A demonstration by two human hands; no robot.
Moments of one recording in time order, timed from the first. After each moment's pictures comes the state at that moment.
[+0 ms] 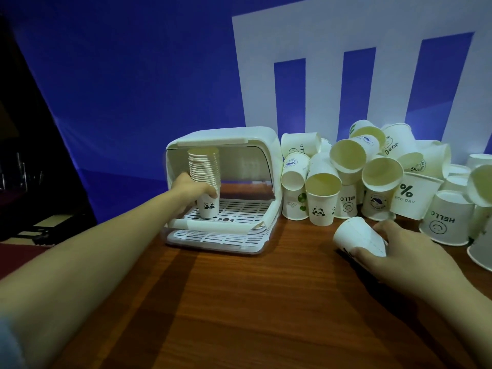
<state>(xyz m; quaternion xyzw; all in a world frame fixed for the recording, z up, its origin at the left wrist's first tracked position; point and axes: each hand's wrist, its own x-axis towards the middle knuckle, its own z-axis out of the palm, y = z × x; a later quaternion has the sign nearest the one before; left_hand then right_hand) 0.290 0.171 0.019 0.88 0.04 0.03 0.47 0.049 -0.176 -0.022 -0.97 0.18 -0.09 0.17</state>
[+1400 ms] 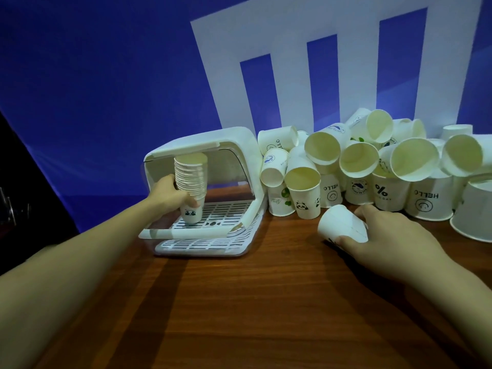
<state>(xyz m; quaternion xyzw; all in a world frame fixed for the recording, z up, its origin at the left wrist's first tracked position) 0.293 0.169 0.034 0.93 -0.04 0.06 0.37 0.050 -0.176 -0.024 -0.97 0.18 -0.09 0.17</state>
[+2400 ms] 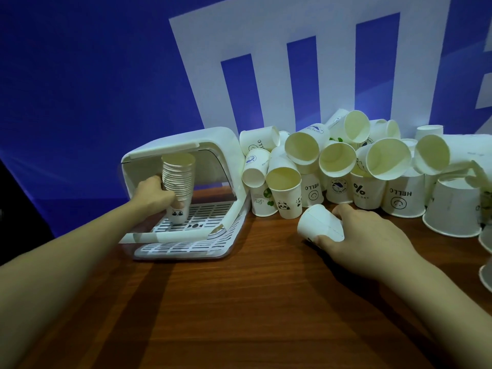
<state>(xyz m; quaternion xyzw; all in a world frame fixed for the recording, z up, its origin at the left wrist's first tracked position) 0.302 0.154 0.032 0.96 -0.06 0.10 0.26 0.054 -0.177 -0.028 -0.97 0.17 -0.10 0.16</state>
